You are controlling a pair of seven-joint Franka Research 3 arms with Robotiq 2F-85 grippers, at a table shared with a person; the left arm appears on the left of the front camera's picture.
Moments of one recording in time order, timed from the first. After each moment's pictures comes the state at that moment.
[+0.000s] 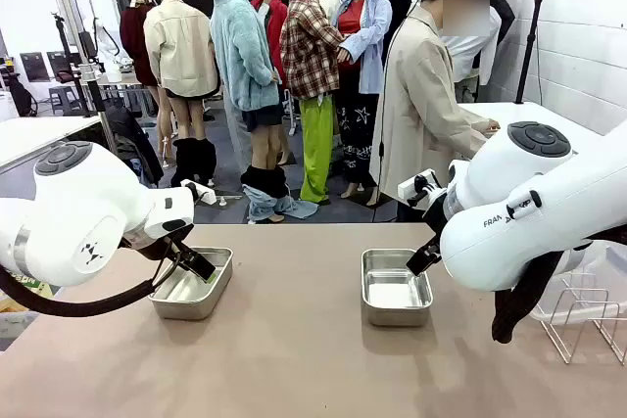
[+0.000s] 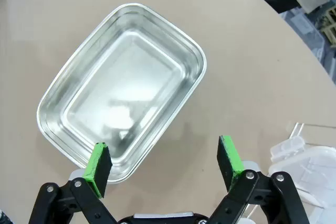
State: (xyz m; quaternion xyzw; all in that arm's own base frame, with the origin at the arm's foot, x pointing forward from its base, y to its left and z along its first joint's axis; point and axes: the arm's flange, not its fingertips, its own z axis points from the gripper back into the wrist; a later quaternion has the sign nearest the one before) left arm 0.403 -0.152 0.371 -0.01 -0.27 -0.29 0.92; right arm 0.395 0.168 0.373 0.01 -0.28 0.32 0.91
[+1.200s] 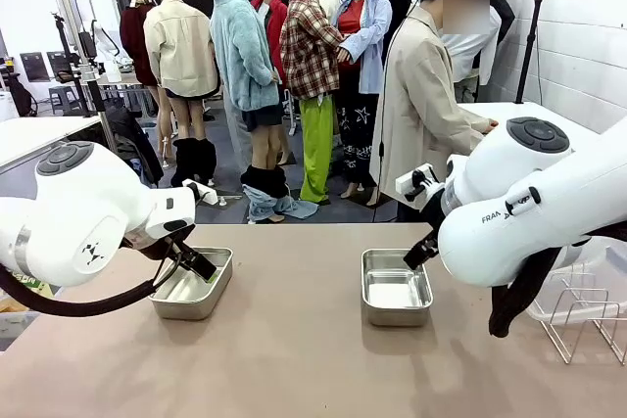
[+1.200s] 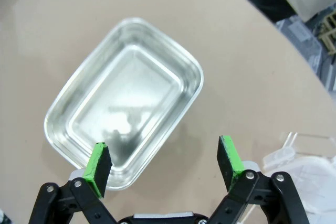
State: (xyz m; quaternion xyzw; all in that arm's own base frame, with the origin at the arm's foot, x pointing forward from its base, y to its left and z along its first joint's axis) left arm 0.404 -0.156 0.378 0.00 -0.28 -0.30 0.91; right arm 0.400 0.176 0.393 0.01 -0.30 0.33 0.90
